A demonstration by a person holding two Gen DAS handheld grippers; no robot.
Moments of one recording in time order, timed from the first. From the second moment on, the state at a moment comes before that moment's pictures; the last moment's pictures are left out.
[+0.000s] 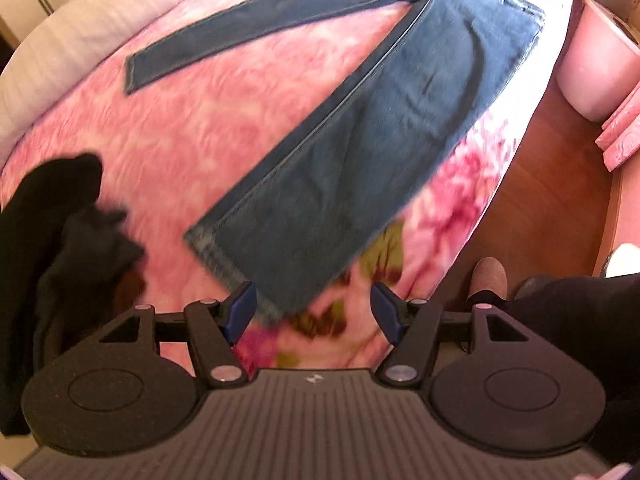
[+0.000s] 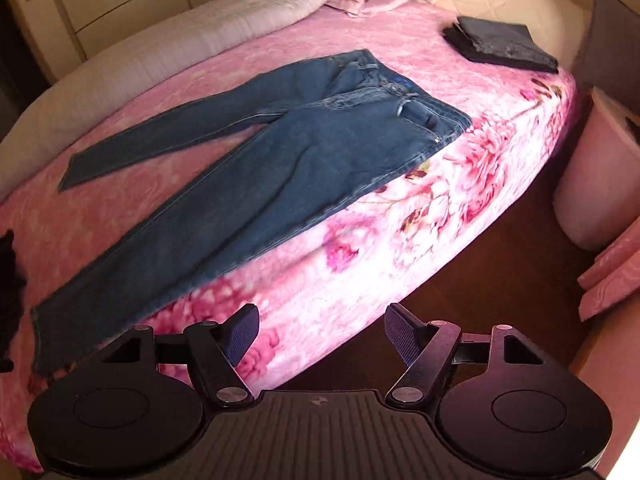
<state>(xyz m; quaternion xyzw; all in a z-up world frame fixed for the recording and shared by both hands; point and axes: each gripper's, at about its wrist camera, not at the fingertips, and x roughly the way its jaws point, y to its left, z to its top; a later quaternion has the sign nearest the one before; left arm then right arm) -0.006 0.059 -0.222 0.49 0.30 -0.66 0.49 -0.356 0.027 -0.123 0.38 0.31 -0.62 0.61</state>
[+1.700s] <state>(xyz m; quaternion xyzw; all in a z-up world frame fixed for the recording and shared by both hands) -0.026 0.060 -0.223 0.49 0.24 -0.69 0.48 -0.298 0.035 -0.122 0.26 0.45 -0.57 0.64</state>
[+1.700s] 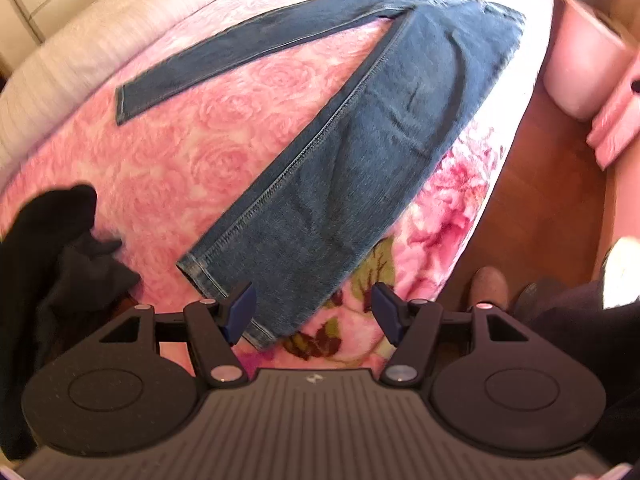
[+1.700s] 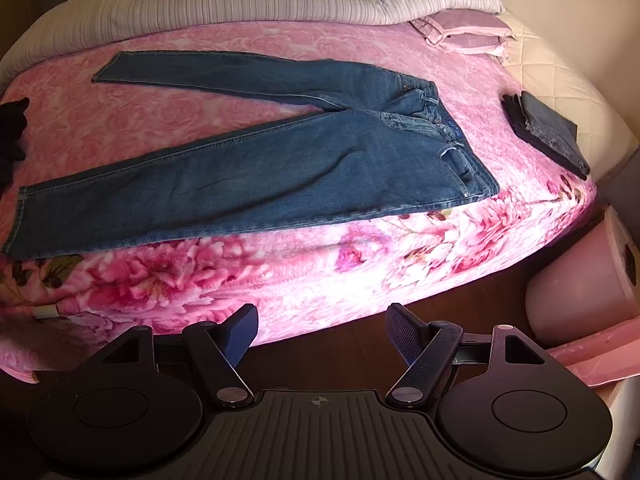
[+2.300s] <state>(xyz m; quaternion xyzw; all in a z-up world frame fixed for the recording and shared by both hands) -0.184 0.029 -0.337 0.59 0.02 -0.72 0.37 -0.323 -0.036 -0.169 0.17 0.54 -0.46 0.69</state>
